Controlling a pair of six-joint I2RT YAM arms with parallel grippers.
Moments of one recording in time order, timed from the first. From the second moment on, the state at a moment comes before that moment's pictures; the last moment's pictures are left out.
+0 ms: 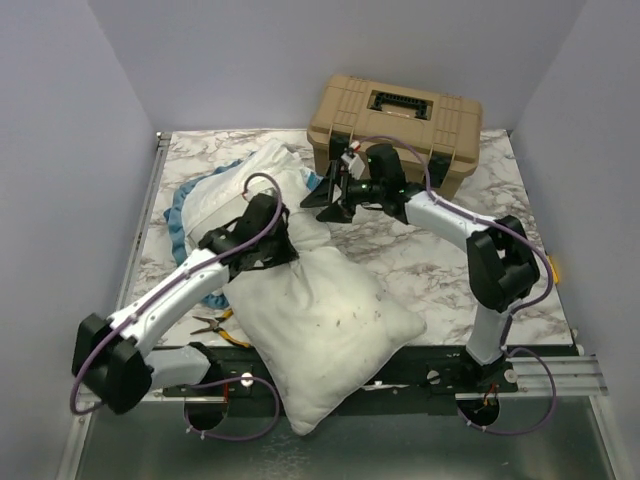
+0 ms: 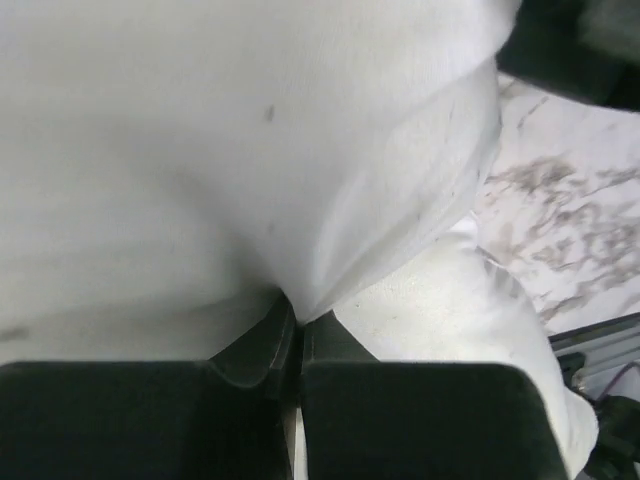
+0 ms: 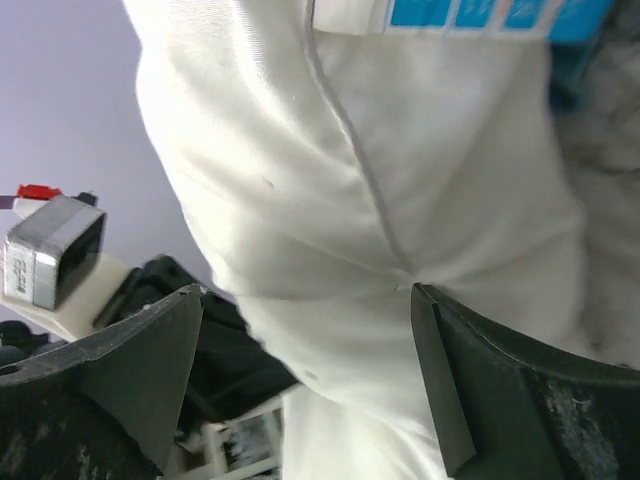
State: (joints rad) left arm -0.63 1.29 1.00 -0.62 -0.02 -0.80; right arm 0.54 1.89 1.32 0.10 -0.80 1.01
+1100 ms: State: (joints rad) left arm -0.50 0.33 0.79 -1.02 -0.40 -1.29; right arm 0.62 2.34 2.05 -0.08 -0.68 0.65
